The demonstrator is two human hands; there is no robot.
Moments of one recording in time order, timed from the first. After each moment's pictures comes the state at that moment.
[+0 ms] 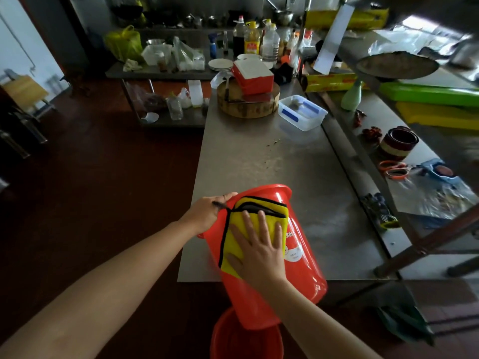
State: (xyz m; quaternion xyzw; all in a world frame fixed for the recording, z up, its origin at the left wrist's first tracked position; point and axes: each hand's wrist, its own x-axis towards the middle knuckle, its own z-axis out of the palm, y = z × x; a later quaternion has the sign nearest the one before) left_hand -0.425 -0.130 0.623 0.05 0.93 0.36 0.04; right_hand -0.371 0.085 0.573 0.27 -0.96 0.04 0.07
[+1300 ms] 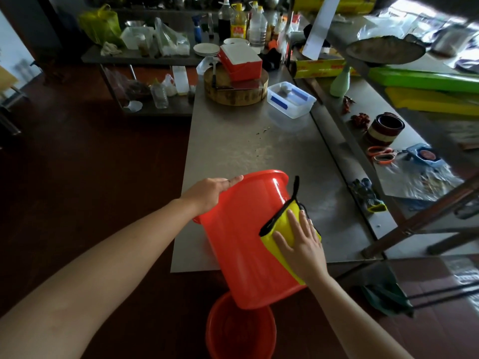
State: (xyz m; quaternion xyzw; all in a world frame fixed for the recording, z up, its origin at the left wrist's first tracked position) left_hand -0.448 -0.118 0.631 0.16 0.97 0.19 0.00; right_hand -0.381 0.188 0.558 0.03 -0.97 0.25 -0.04
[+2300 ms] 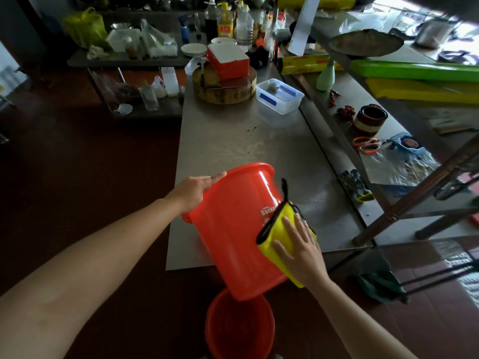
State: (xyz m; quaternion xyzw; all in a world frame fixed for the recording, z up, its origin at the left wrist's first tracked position) left_hand -0.437 -0.127 0.630 0.13 0.97 0.22 0.02; right_hand -0.349 0.220 0.547 0.06 -0.96 0.26 -0.03
